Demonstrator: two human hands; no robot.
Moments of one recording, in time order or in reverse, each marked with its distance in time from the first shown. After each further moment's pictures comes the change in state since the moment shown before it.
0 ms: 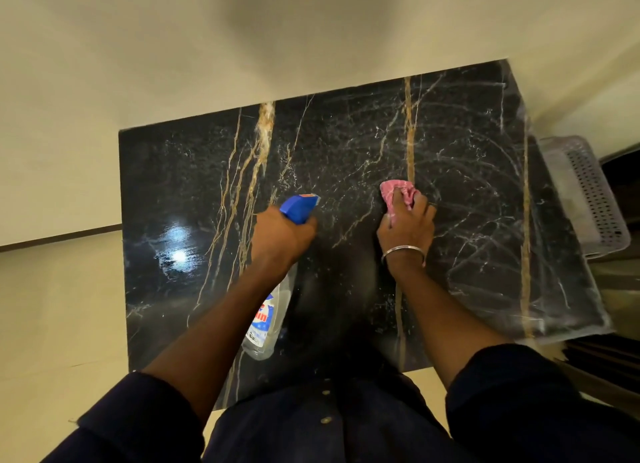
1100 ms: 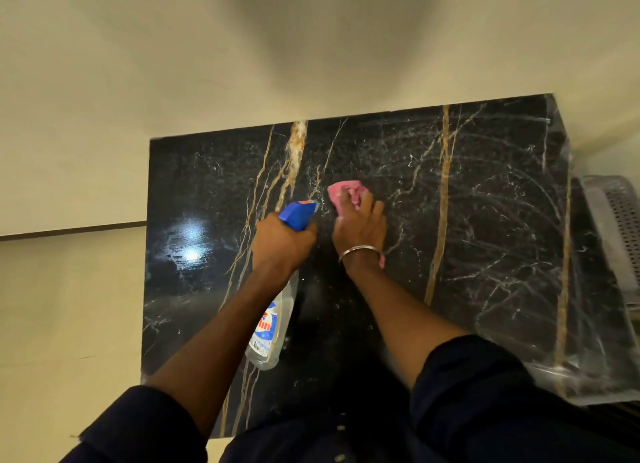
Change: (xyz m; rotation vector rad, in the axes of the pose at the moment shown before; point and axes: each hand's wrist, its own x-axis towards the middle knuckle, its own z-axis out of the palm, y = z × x) left_hand 0.037 0.001 -0.034 -0.047 0.125 -0.072; right_hand 0.022 -0.134 0.032 -0.020 -0.083 -0.258
